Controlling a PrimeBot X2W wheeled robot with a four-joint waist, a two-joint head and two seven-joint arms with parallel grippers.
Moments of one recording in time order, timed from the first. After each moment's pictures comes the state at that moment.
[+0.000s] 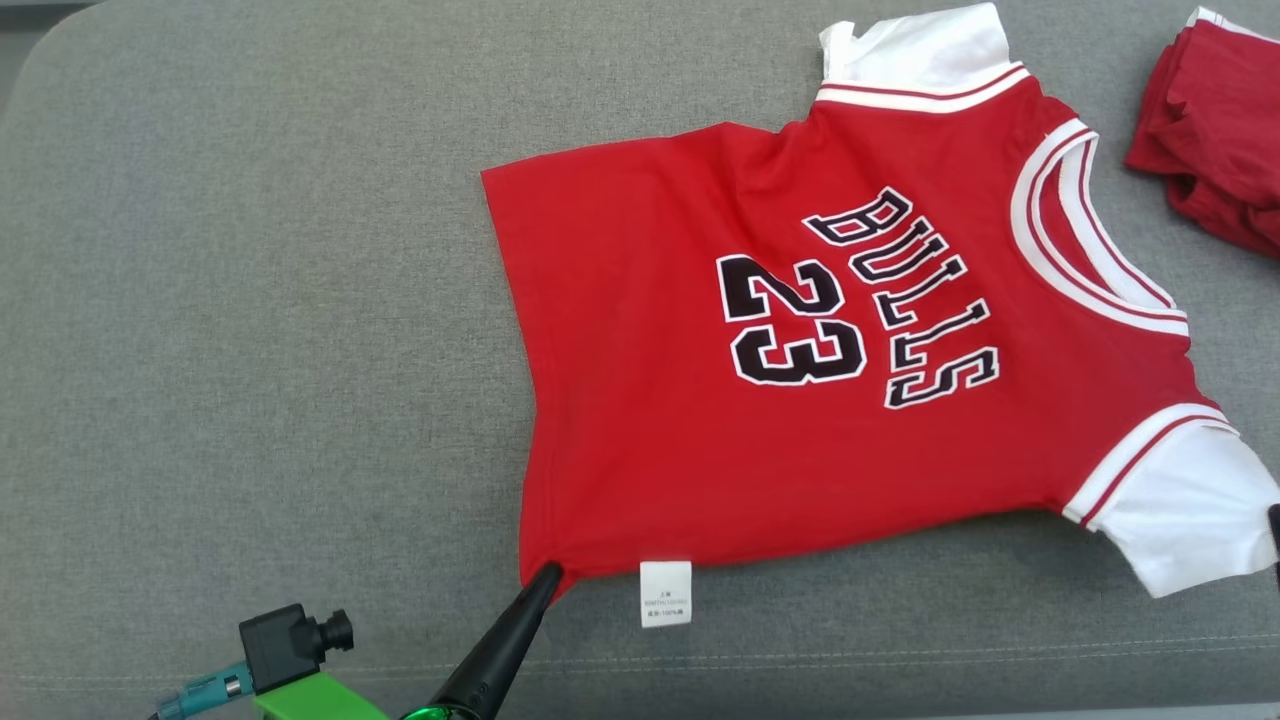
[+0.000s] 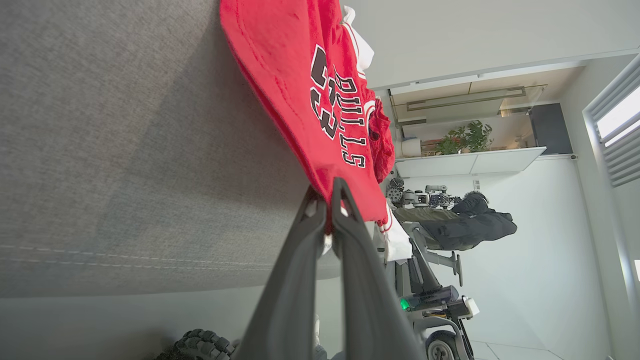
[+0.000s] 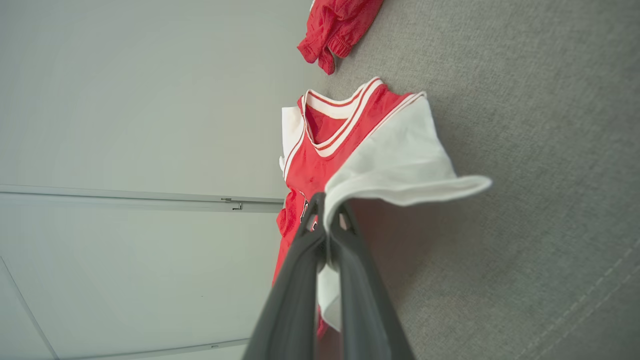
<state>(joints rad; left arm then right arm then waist) 0.20 0.21 -0.43 -0.36 -1.41 -0.03 0.12 0.44 -0.03 -0.27 -0.41 1.43 -0.07 0.16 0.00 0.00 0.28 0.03</state>
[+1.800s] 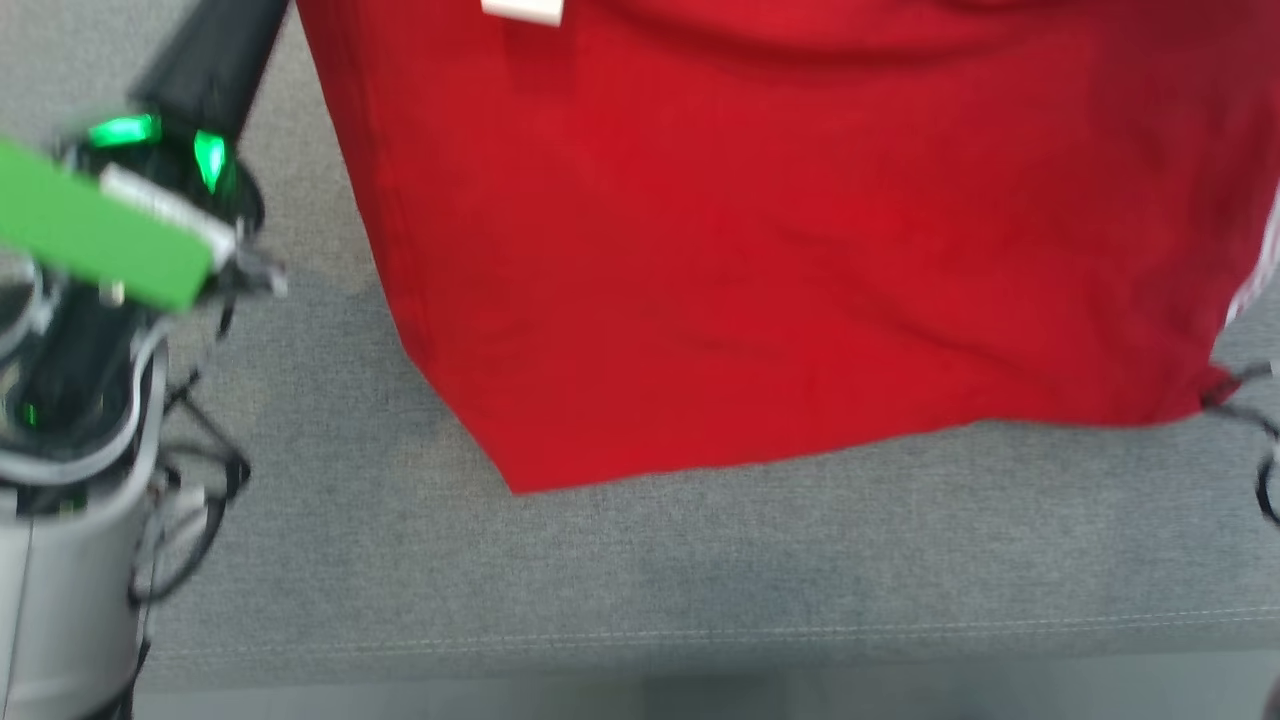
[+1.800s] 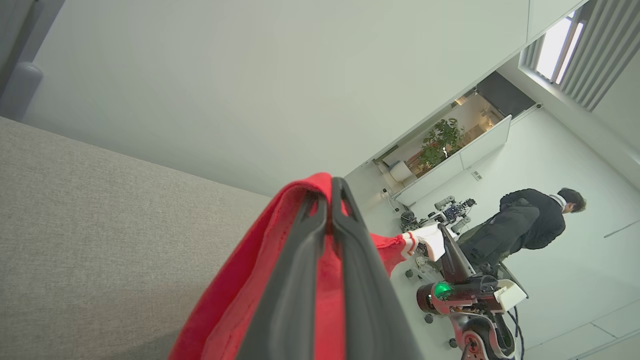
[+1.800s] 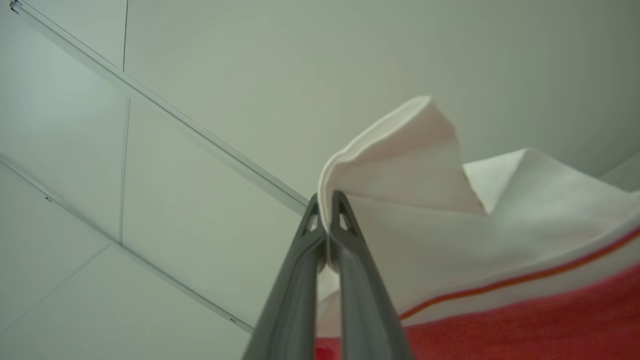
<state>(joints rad) -0.63 0.30 -0.24 -0.41 -1.39 0.13 0.27 -0.48 -0.26 -0.11 -0.37 1.25 -0.13 0.17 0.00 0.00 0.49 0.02</state>
